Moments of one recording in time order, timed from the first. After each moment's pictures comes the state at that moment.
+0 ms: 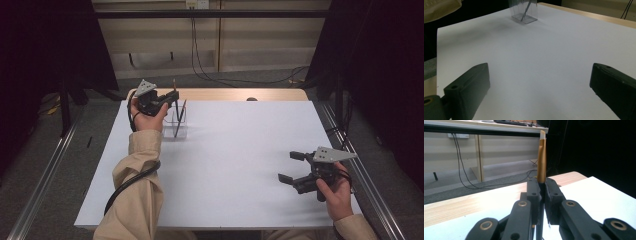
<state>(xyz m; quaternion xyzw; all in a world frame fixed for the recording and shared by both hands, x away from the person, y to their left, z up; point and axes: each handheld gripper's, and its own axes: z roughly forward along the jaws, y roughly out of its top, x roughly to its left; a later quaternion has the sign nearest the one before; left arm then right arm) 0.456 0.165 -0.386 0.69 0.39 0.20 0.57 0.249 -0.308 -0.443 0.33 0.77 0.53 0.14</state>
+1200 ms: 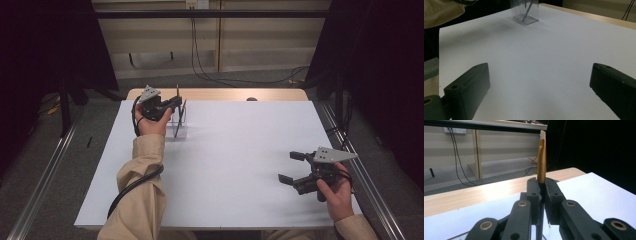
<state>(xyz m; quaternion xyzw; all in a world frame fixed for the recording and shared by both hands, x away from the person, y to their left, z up) 0.452 0.158 -0.403 0.70 0.39 0.19 0.57 0.247 -0.308 -0.441 0.32 0.77 0.54 0.14</state>
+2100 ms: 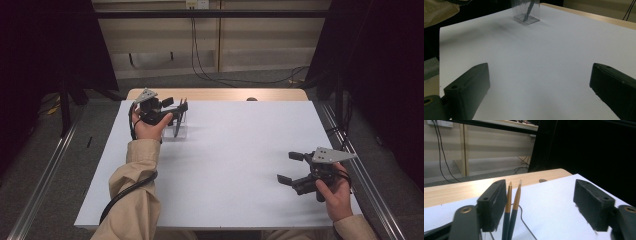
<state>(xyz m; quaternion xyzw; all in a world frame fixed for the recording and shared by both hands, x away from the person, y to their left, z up) 0.442 0.164 -0.401 0.69 0.38 0.15 0.60 0.247 -0.304 -0.441 0.32 0.77 0.53 0.14</state>
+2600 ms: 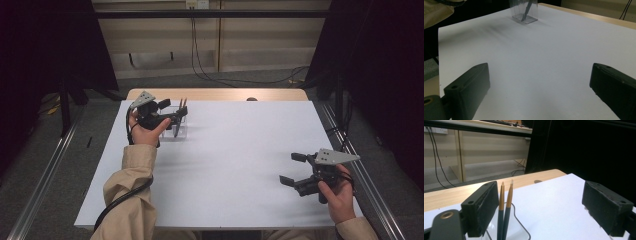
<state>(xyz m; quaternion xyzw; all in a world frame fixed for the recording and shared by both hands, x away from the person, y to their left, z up) 0.428 0.168 -0.399 0.69 0.36 0.15 0.61 0.242 -0.310 -0.441 0.33 0.77 0.53 0.14</state>
